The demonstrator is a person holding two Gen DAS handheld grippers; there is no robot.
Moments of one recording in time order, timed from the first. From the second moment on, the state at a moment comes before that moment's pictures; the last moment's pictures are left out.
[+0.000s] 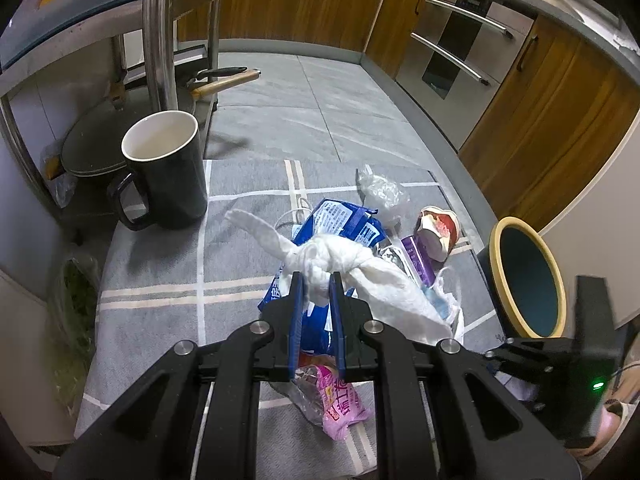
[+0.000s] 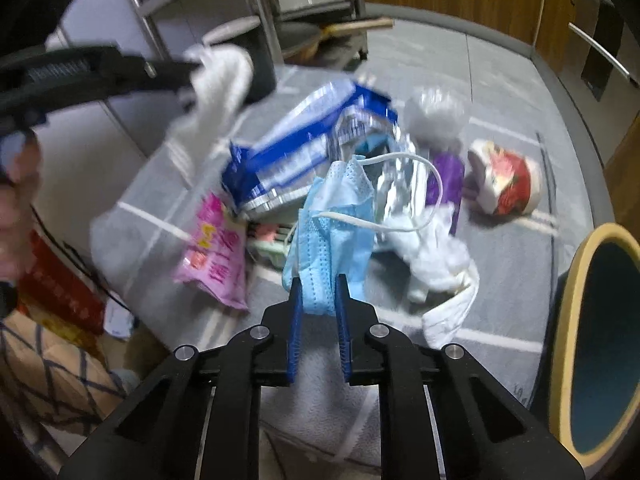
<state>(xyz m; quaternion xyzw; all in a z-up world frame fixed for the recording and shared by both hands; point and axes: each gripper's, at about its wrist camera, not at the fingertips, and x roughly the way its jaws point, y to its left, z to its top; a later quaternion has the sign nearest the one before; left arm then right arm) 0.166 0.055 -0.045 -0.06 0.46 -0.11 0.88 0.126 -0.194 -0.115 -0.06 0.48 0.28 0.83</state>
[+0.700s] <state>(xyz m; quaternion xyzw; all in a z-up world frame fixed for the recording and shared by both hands) 0.173 0.006 -0.018 -0.05 0.44 -0.14 0.89 0.137 -0.285 -0.041 0.03 0.40 0.22 0.89</state>
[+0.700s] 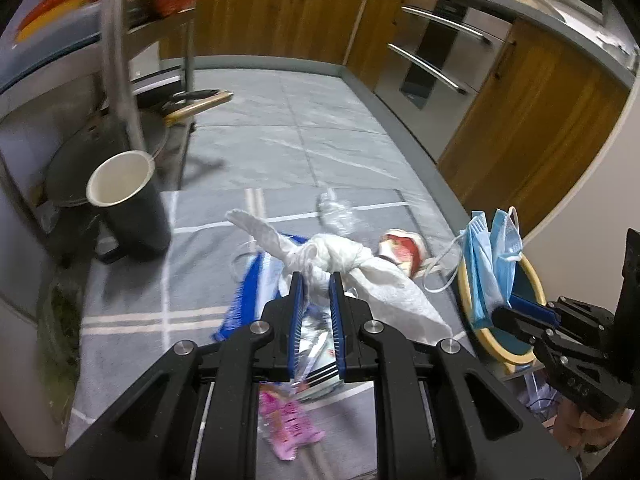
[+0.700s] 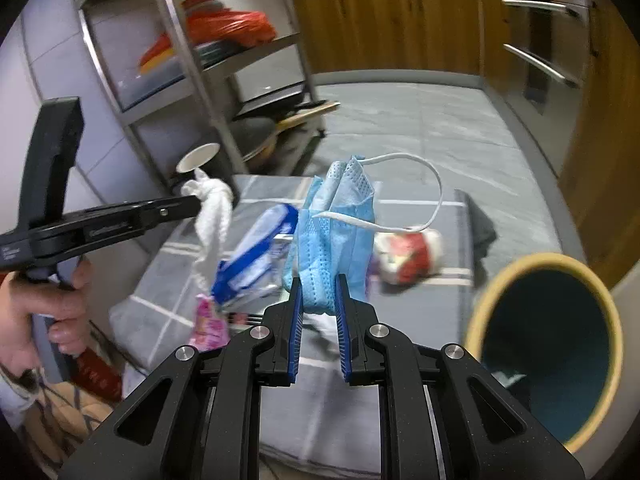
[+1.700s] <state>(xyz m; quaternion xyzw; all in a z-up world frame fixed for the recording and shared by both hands) 0.168 -0.196 -0.031 0.04 0.43 -0.27 0.86 0.108 -0.443 -0.057 0.07 0.41 0.09 0.91</state>
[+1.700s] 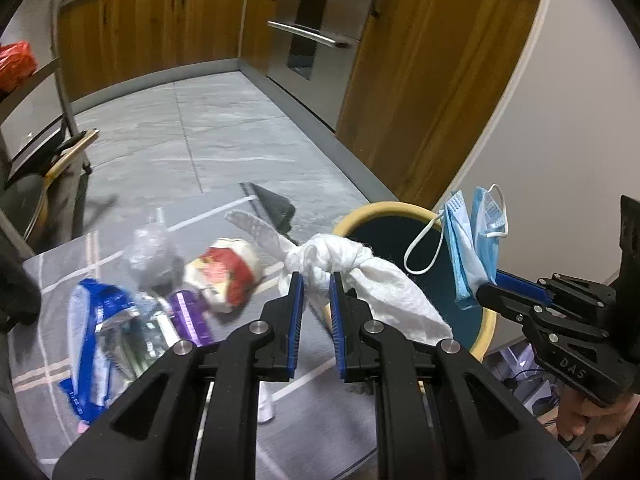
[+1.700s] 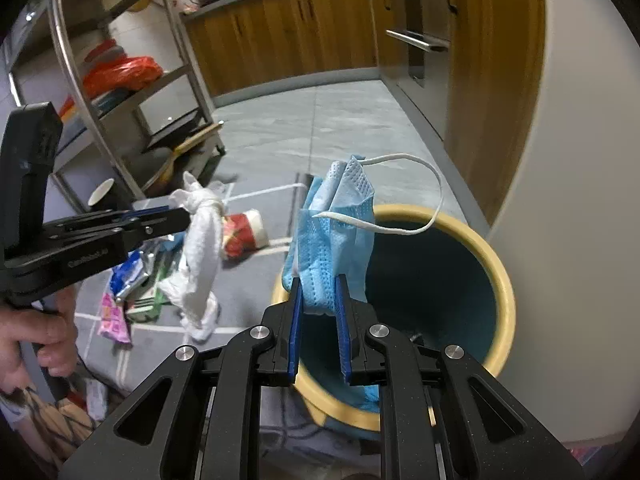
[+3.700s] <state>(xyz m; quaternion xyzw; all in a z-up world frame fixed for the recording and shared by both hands) 0.184 -0.120 -0.052 0.04 0.45 -0.21 0.87 0.127 -0.409 -0.086 0.03 0.48 0.10 0.87</state>
